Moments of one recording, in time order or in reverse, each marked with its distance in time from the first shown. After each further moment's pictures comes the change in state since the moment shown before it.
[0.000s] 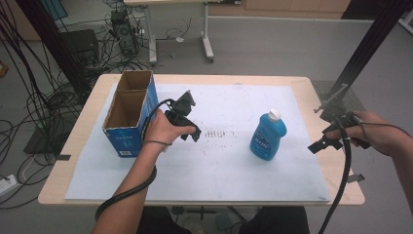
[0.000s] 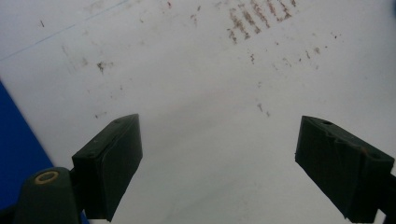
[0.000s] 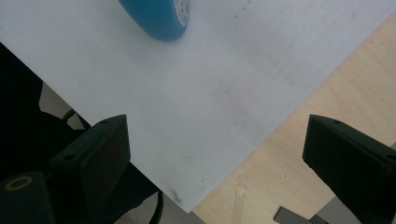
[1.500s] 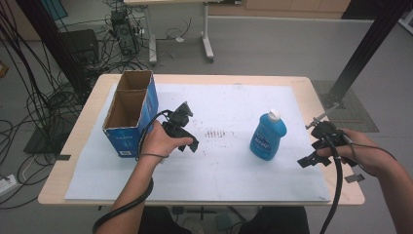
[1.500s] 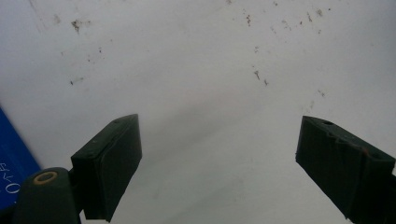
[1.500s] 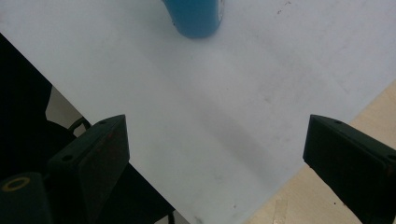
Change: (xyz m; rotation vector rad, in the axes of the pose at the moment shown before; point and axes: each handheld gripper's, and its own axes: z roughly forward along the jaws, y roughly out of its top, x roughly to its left) left arm -0.002 -0.026 0.011 0.021 -0.024 -0.005; right arm 0.026 -0.018 0.038 -0.067 0.029 -0.009
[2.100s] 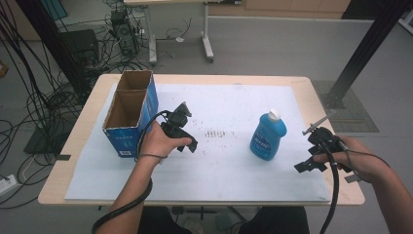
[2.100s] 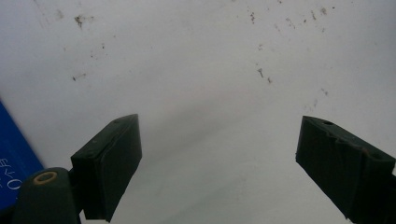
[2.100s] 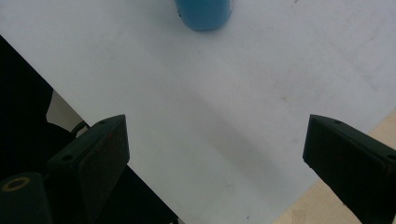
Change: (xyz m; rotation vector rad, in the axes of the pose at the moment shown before) left arm 0.003 -0.002 0.000 0.000 -0.003 -0.001; right arm 0.004 -0.008 0.018 -0.016 0.017 0.011
